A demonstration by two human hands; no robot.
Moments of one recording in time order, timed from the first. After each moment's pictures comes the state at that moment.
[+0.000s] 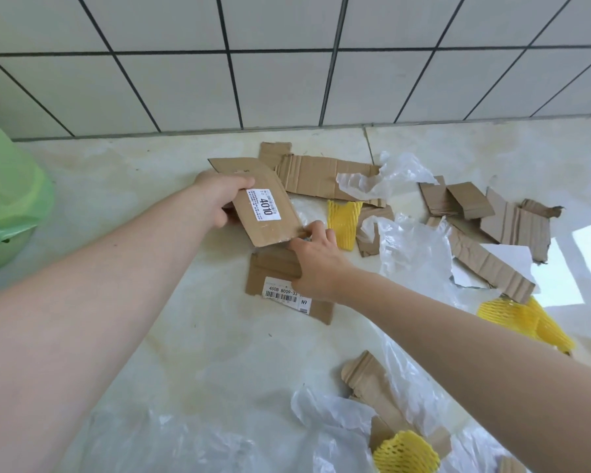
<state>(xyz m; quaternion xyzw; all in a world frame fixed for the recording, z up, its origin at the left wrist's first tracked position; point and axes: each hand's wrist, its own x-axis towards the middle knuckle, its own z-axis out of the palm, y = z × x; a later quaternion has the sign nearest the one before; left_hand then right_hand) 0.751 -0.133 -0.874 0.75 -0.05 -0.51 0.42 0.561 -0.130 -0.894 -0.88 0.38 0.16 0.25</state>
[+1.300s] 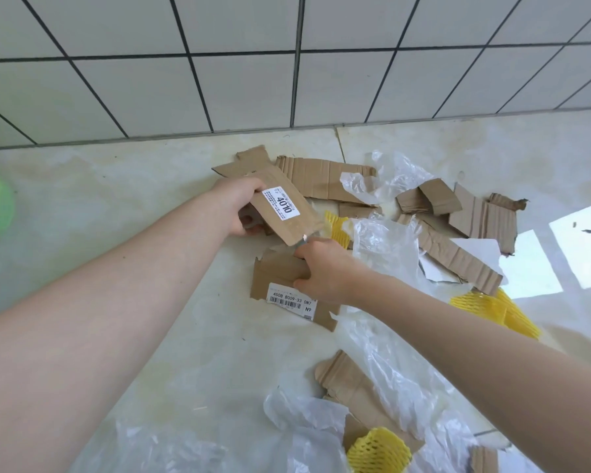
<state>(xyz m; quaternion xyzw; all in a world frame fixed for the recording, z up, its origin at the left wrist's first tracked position) 0.687 -0.158 -0.862 0.73 -0.02 -0.56 0.39 0.514 -0.150 -0.878 -0.87 0.36 0.14 0.30</state>
